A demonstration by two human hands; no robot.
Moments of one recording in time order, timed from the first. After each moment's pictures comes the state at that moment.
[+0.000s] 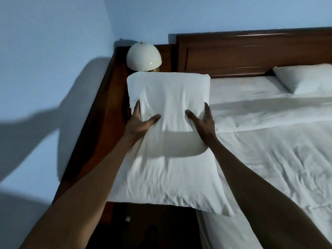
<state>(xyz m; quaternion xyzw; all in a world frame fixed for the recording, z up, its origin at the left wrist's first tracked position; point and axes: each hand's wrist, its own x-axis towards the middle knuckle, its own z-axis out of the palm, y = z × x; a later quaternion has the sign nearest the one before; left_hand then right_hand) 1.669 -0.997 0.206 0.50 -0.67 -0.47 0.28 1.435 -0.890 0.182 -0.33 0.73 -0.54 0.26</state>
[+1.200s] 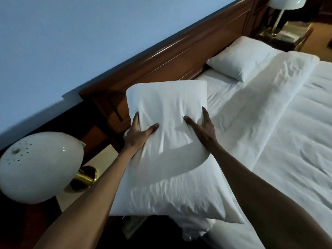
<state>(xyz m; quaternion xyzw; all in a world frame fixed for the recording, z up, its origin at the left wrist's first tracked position) 1.108 -1.557 0.147 0.29 -0.81 -0.51 0.08 0.995 -1.316 0.148 -0.04 0.81 -0.56 0.14</state>
